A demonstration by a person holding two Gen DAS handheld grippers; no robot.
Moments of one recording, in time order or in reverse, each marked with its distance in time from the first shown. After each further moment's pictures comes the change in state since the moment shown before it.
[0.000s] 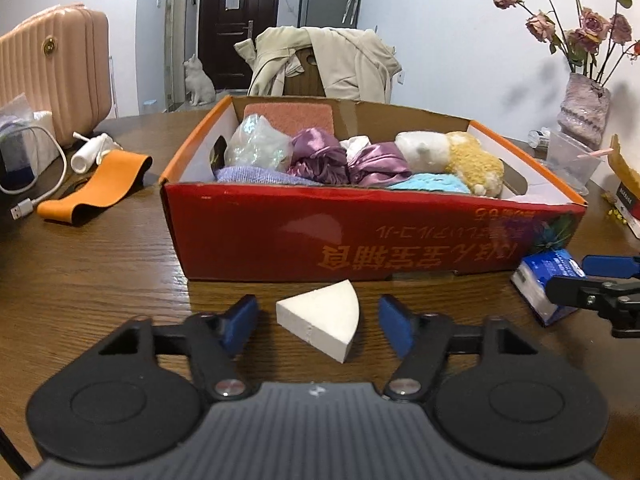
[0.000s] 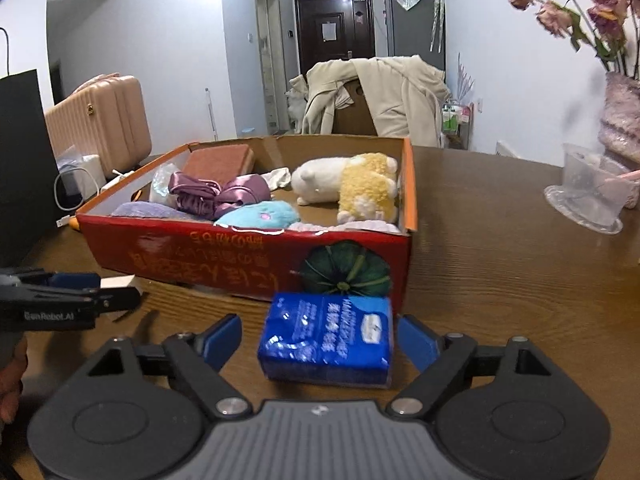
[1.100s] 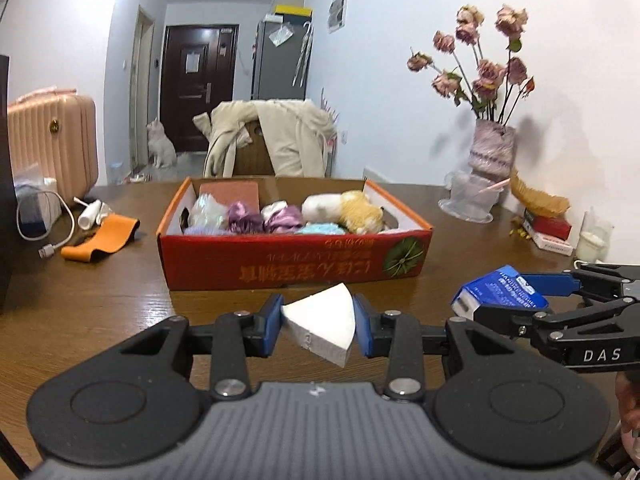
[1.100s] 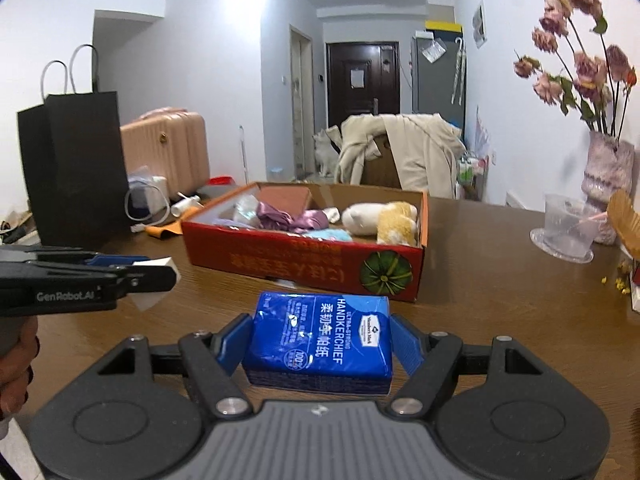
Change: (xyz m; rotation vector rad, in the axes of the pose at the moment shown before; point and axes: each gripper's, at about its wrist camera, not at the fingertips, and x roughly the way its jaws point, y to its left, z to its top) left arm -0.158 -0.050 -0.037 0.073 -0.200 -0.120; right arm -0.152 0.042 -0.049 -0.089 -0.163 0.049
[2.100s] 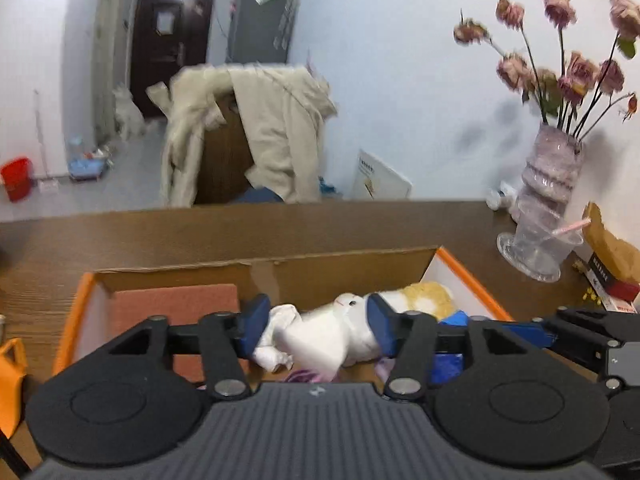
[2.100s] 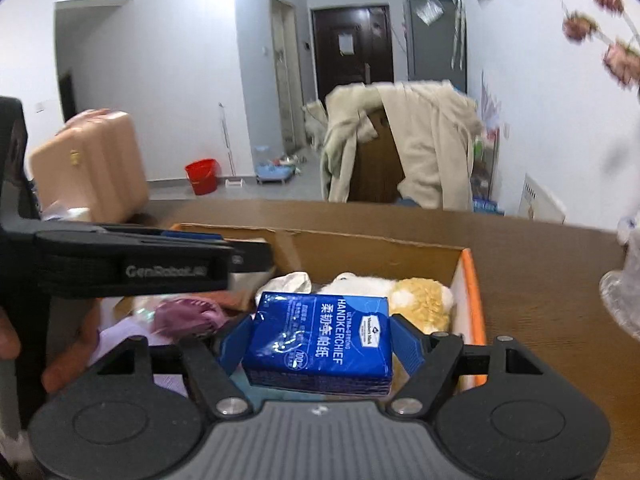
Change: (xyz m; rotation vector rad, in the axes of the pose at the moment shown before) left arm 0.300 0.065 0.147 -0.011 0.158 -0.093; right arm 0.263 -0.060 0.133 0.088 0.136 -0.005
